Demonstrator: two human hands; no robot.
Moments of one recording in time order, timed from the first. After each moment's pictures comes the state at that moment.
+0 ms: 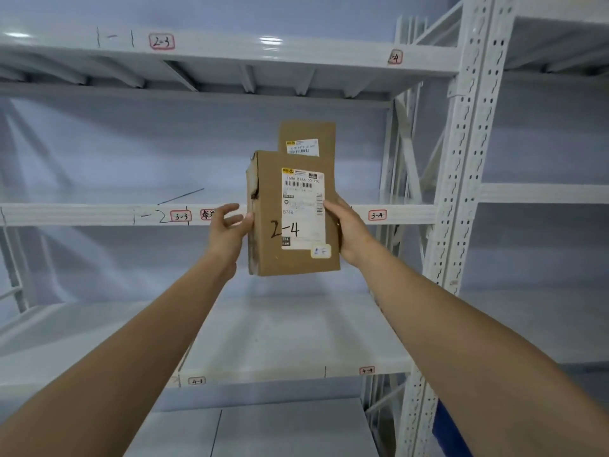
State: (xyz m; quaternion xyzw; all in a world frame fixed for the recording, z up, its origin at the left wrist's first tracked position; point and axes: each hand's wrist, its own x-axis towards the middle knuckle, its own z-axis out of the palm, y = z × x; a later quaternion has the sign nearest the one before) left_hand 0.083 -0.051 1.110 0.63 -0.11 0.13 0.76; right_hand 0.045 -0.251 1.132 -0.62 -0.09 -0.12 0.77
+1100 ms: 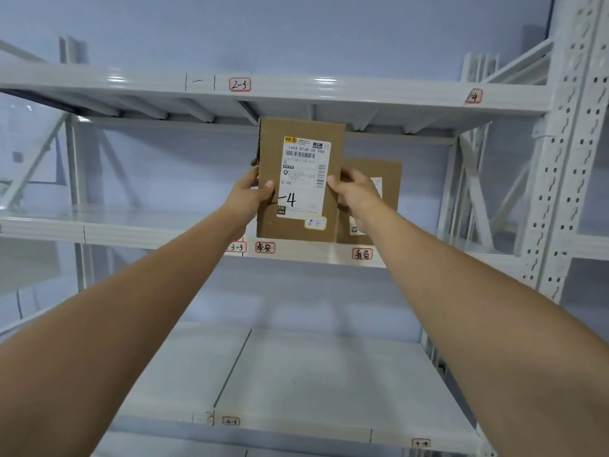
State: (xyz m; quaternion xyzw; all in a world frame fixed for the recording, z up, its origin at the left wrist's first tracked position) left_hand 0.120 0.019 1.223 0.70 -0.20 0.19 0.66; right_hand 0.102 -0.166 1.243 -0.73 -0.11 -0.20 0.65
